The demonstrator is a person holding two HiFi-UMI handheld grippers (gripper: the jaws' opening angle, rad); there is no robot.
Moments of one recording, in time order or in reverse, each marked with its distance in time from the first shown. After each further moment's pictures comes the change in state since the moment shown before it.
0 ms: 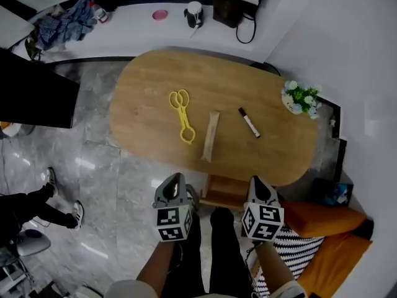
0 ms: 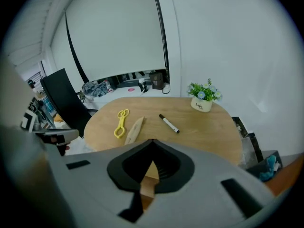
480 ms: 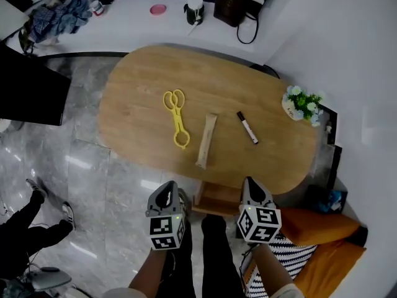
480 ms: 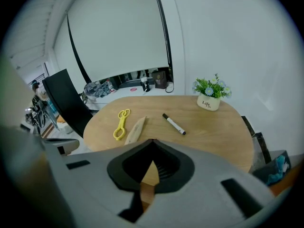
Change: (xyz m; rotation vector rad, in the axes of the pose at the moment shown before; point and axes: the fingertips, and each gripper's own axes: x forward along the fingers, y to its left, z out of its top) left arm 0.019 0.012 -0.040 -0.030 0.025 -0.005; right arm 0.038 0.005 -0.008 0.004 -0.009 0.047
